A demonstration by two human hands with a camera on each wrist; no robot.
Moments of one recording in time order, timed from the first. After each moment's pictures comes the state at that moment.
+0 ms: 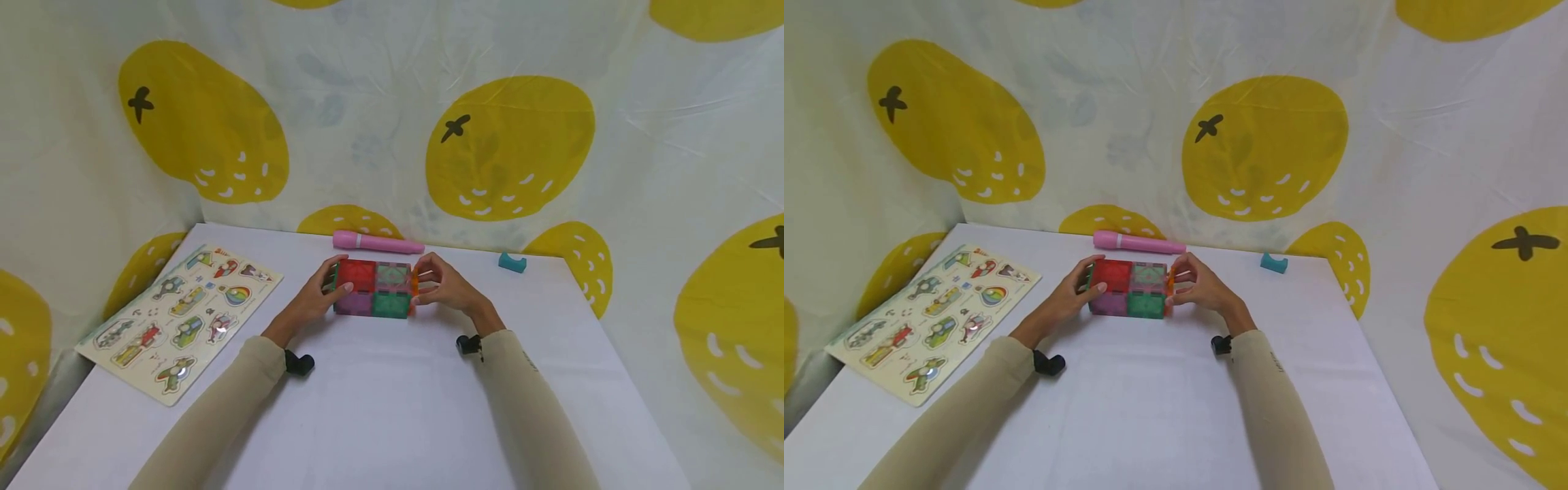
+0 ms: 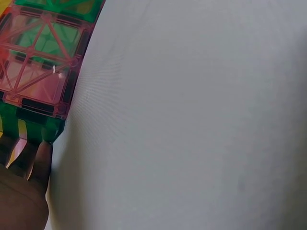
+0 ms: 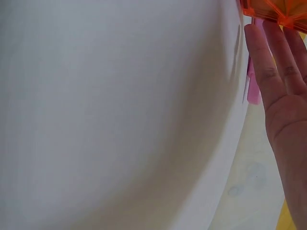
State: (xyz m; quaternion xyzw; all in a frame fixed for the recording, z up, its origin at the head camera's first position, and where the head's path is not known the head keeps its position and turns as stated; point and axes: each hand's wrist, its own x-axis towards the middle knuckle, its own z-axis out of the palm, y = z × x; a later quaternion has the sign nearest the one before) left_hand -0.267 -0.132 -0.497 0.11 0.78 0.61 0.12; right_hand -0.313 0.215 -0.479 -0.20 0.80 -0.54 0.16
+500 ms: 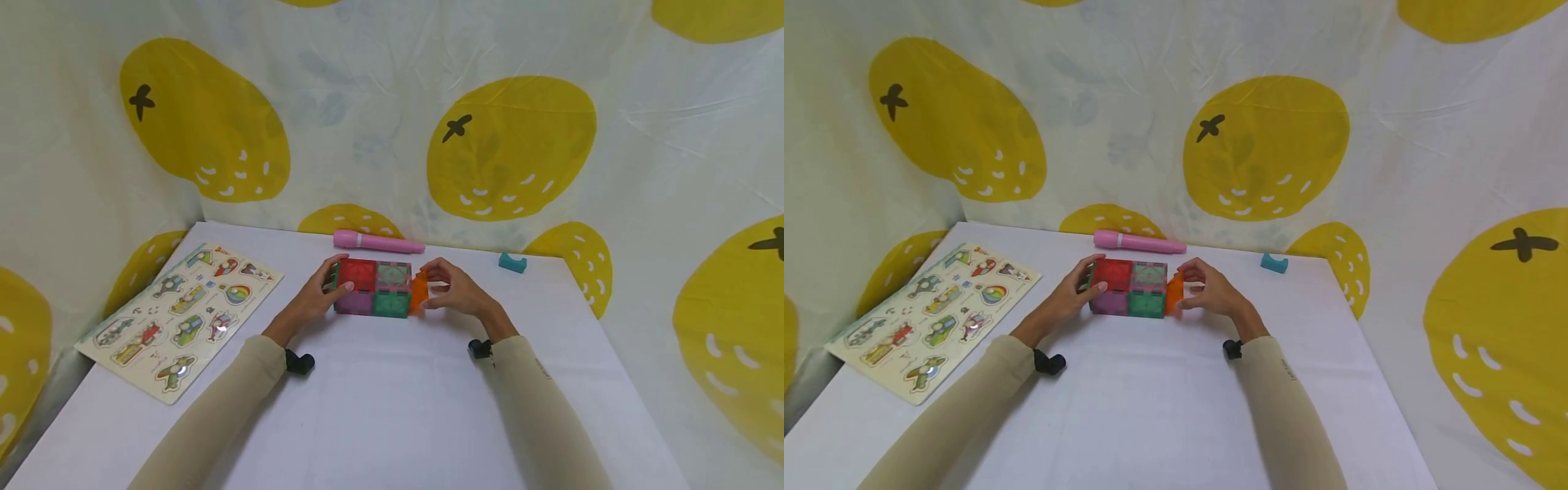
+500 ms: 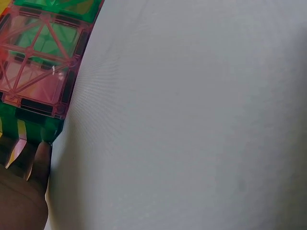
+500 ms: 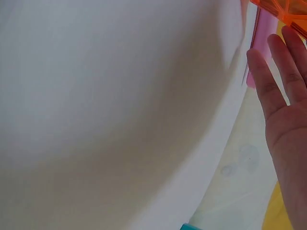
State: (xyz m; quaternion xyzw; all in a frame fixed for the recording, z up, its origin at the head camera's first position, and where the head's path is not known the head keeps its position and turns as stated) left_hand -0.270 -0.133 -0.500 0.11 0.78 0.60 0.11; right_hand -0.304 0.231 -0.475 -0.20 0.83 -0.50 0.15
